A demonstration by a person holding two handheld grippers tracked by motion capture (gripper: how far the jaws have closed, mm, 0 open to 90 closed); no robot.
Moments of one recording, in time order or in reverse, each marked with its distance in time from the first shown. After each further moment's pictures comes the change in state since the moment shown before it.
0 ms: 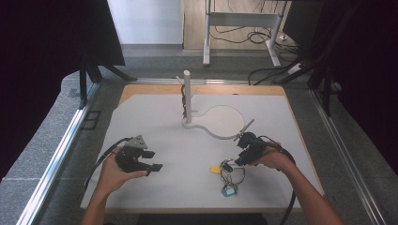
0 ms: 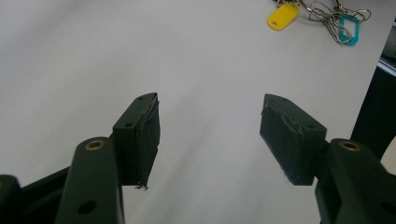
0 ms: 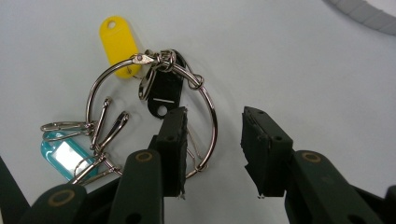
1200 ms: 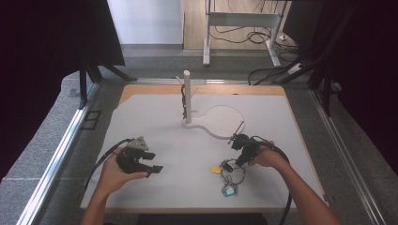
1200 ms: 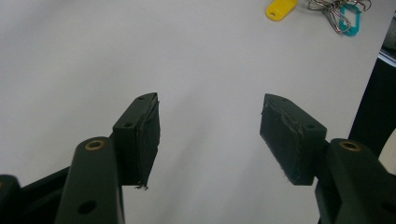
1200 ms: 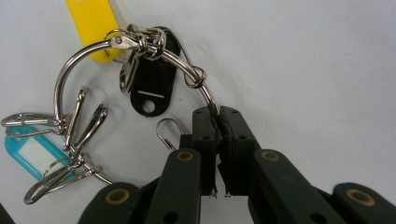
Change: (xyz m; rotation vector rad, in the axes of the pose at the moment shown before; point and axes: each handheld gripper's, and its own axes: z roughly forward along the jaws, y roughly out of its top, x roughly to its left) left arm -0.001 -0.001 0.003 0.025 -0.009 0.013; right arm -0.005 0.012 0.025 0.151 0.014 -0.028
